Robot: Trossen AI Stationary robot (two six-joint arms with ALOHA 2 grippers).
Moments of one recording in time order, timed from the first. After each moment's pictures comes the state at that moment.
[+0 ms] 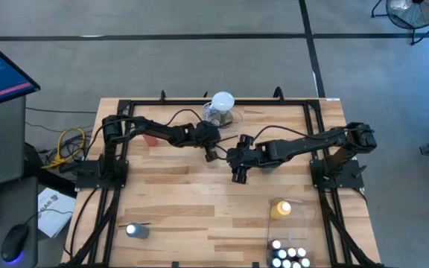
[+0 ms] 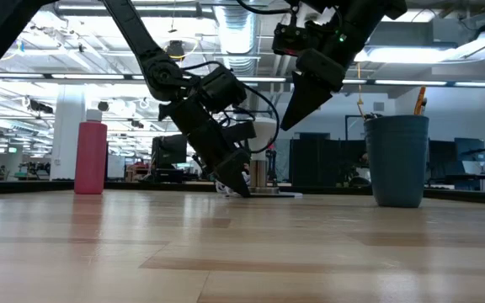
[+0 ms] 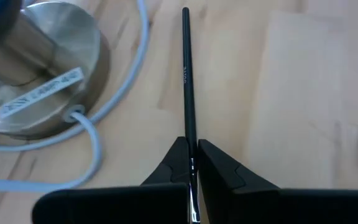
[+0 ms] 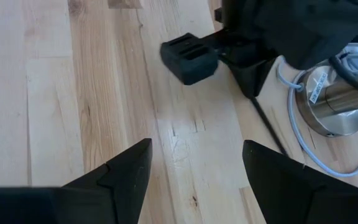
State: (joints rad) left arm 0.26 2.04 1.02 0.08 -0.10 0.07; right arm 0.09 1.64 1.12 -0.47 0.36 0.11
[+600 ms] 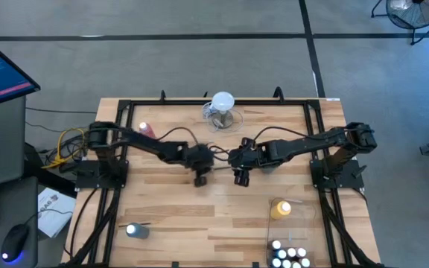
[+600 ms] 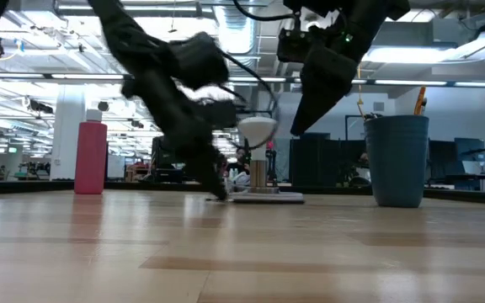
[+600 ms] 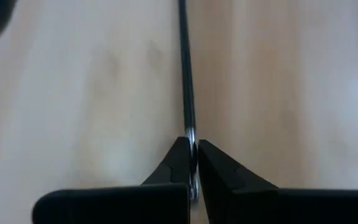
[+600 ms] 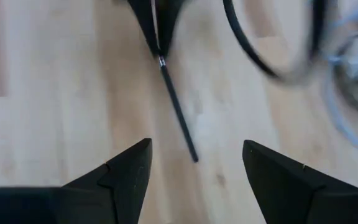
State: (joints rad) left arm 0.05 1.85 0.90 -0.03 0.02 -0.04; right arm 0.09 1.64 1.12 -0.54 0.29 0.17
